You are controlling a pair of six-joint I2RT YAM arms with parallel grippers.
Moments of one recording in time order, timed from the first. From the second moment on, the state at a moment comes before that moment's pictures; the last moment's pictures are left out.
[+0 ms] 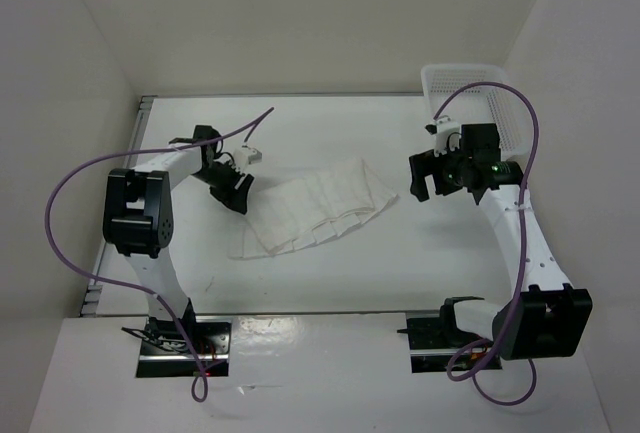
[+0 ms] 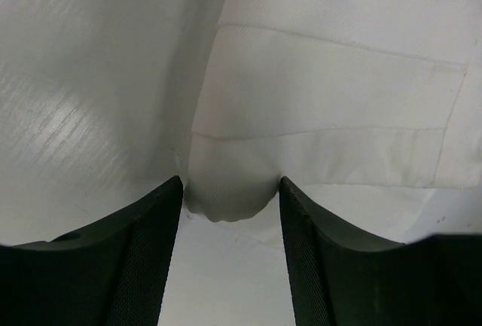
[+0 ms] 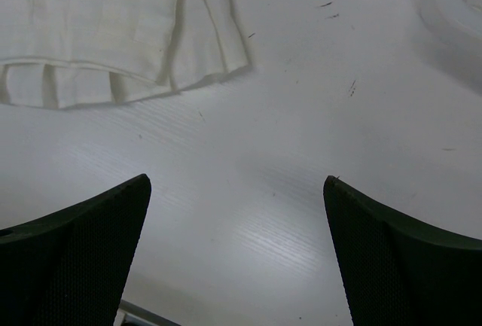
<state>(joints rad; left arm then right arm) -0.04 1.90 1.28 -0.77 0.51 0.63 0.01 1.19 1.10 -0.75 -0.28 -0.26</state>
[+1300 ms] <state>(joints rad) 0.15 2.05 1.28 -0.90 0.87 0.63 0.01 1.89 1.30 -0.69 -0.64 -0.29</state>
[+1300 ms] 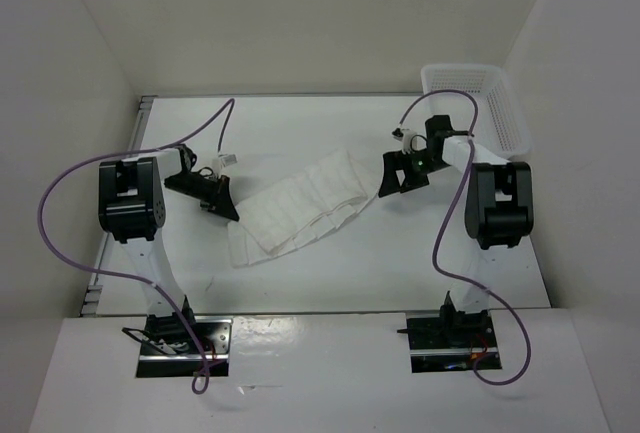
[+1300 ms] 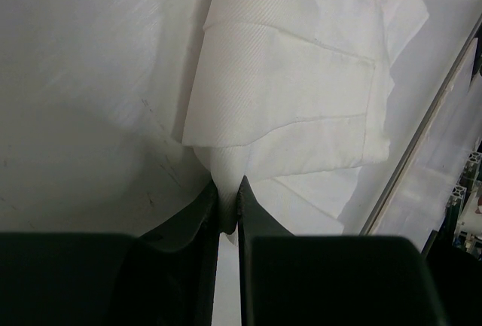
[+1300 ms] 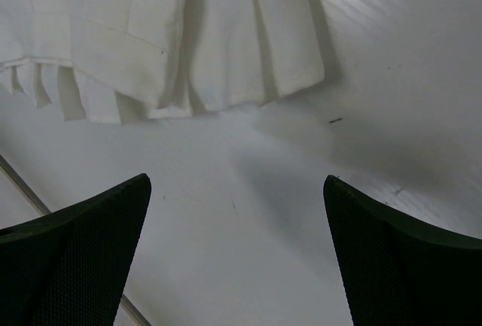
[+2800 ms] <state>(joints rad) 0.05 2.02 1.28 -0.88 0.78 0.57 0.12 2.10 1.47 -0.60 -0.70 -0.38</state>
